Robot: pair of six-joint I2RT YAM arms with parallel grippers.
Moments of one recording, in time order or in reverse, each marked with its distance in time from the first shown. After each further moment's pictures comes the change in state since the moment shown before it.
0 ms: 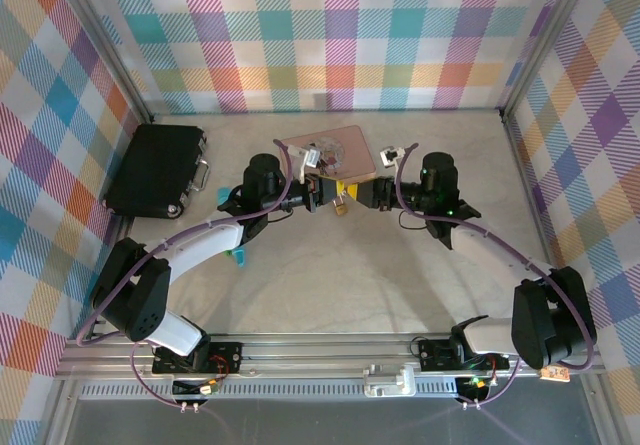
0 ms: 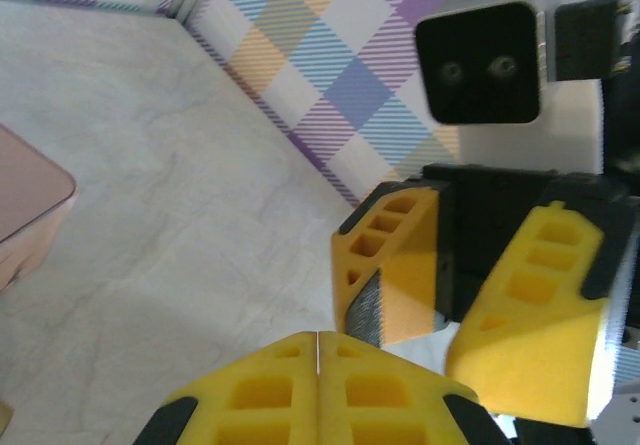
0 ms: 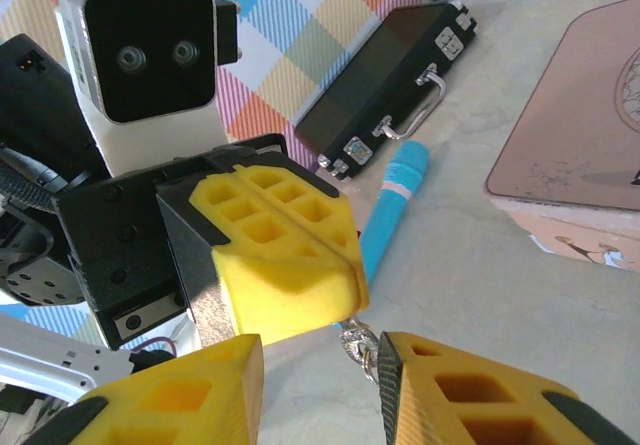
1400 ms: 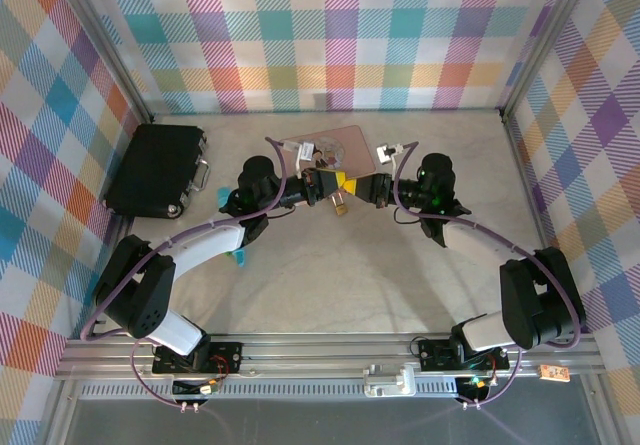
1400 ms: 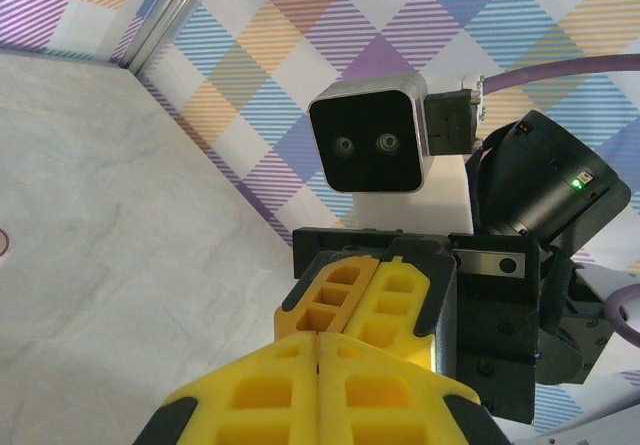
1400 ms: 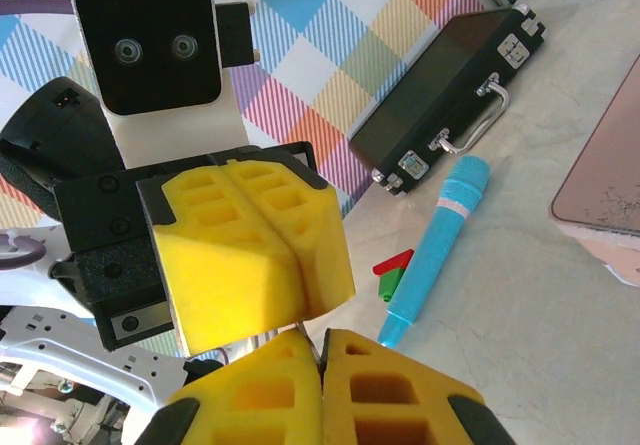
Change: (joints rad) left arm 0.002 0.019 -0.035 0.232 0.020 -0.167; right arm 0.006 0.105 -0.027 0.299 -0.092 0.187
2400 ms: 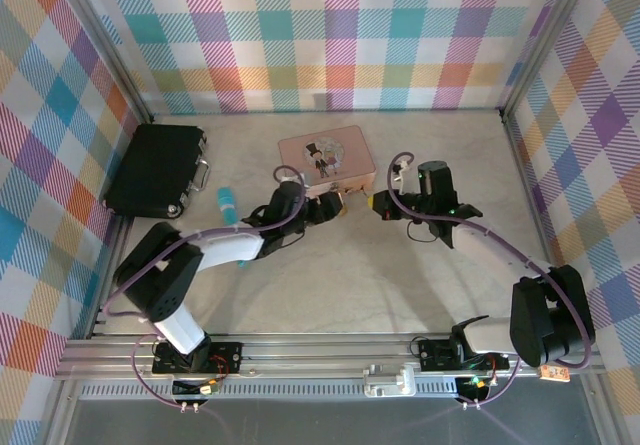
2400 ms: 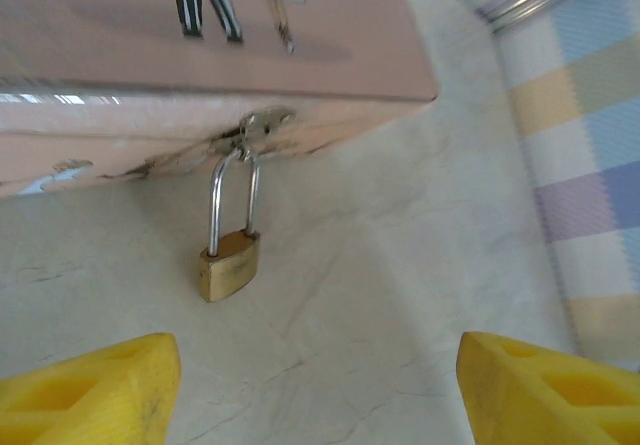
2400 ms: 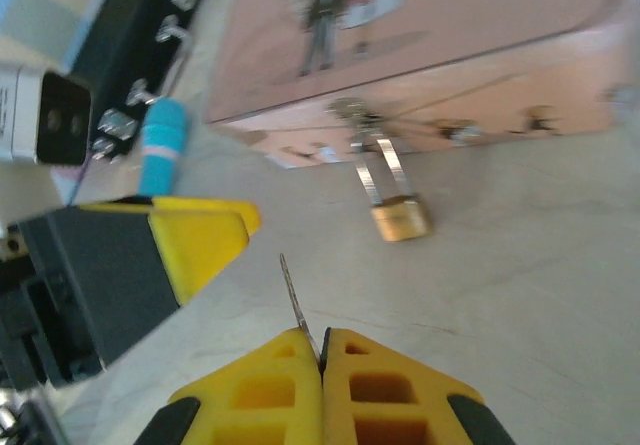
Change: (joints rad) left arm -0.114 0.166 -0.033 -0.312 -0.616 -0.150; right arm -0.062 -0.096 0.024 -0.688 0.473 -0.359
